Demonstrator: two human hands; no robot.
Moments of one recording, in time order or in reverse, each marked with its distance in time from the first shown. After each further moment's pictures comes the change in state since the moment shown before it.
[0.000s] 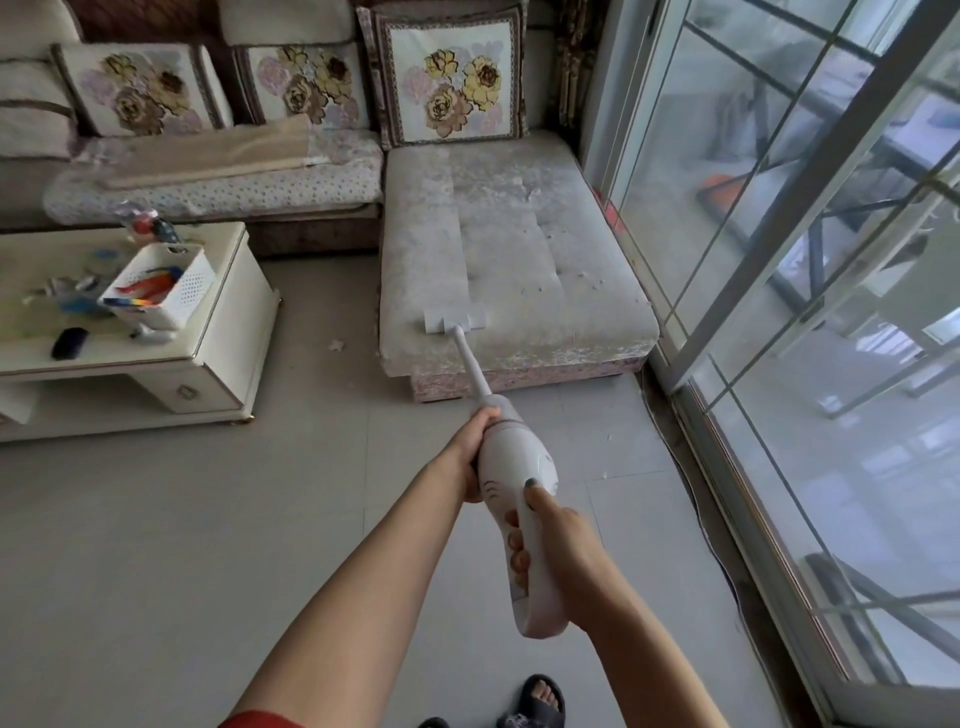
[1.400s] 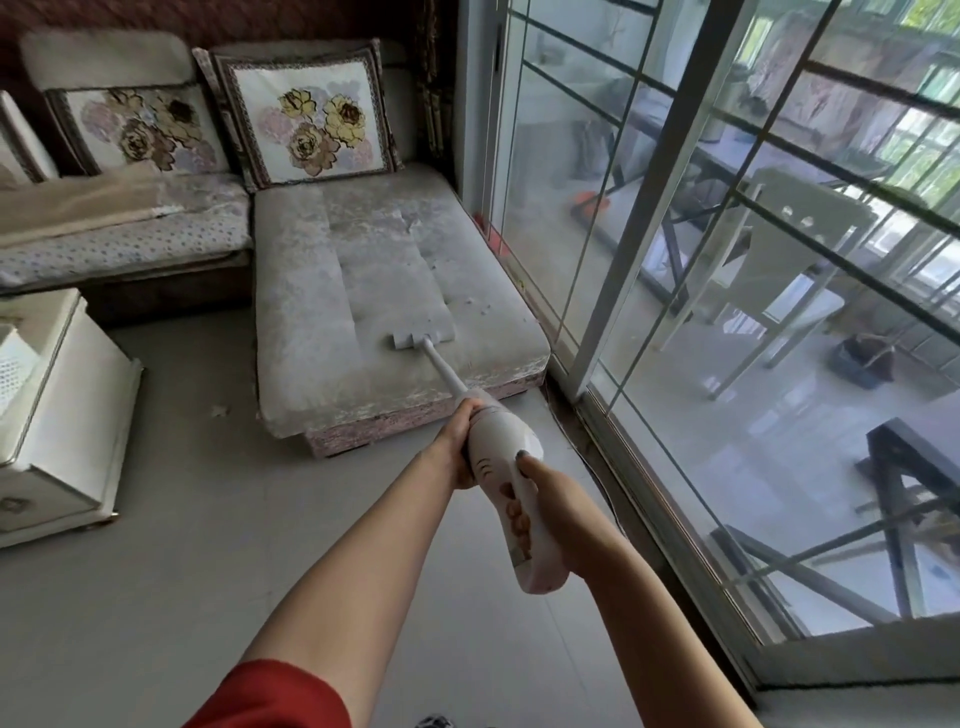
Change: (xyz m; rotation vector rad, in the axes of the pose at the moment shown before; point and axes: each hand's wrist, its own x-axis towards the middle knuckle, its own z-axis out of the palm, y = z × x) left_hand 0.068 0.045 0.166 0.106 -0.089 0.012; right_hand 0.044 -0.094 -0.127 0.056 0.124 -0.074
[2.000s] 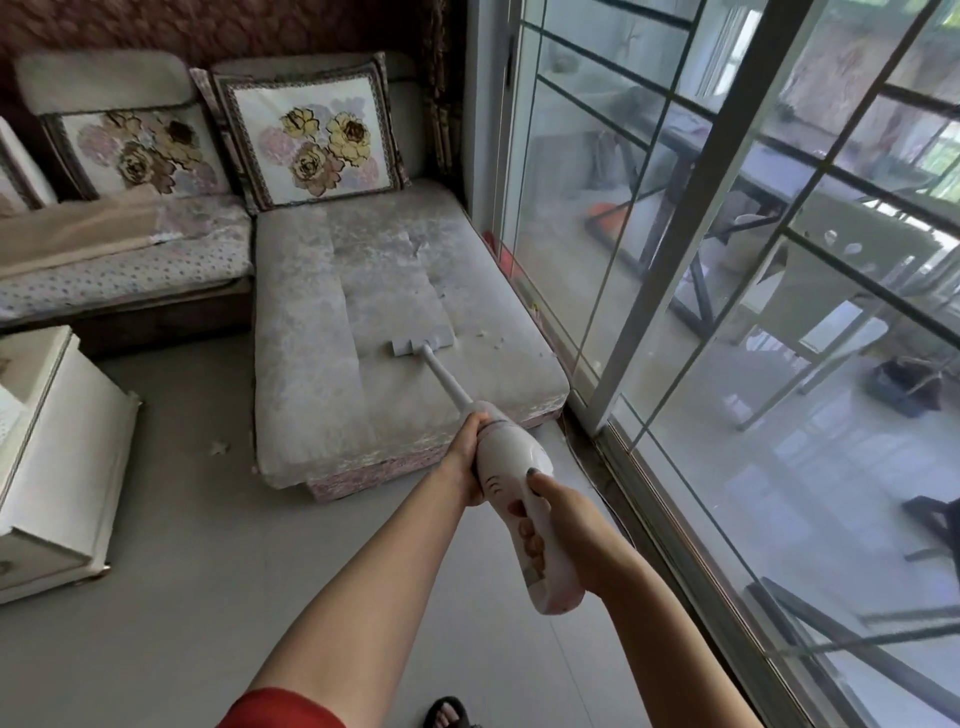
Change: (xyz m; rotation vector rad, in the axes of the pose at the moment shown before) left_hand 0.092 0.119 -0.001 -0.039 0.015 0.013; right_hand 0.111 -0.102 0.019 -0.029 -0.069 -0.003
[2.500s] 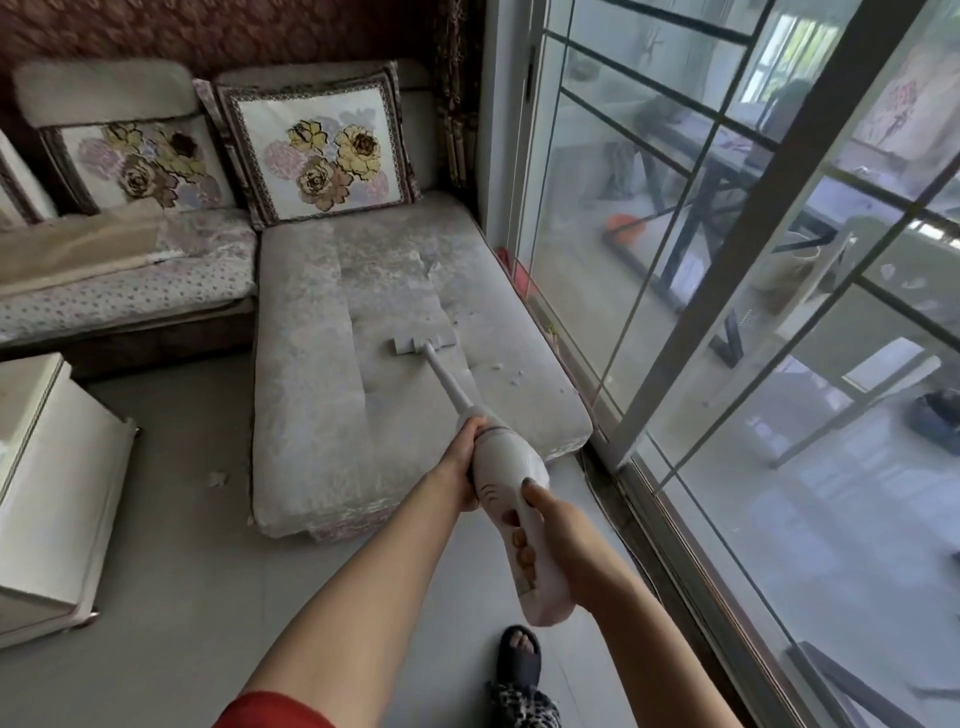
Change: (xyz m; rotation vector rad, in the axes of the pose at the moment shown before) left_hand 0.090 0.120 -0.018 0.041 0.013 0.012; right_hand 0.106 -0.094 0.040 0.095 -0.010 0.038
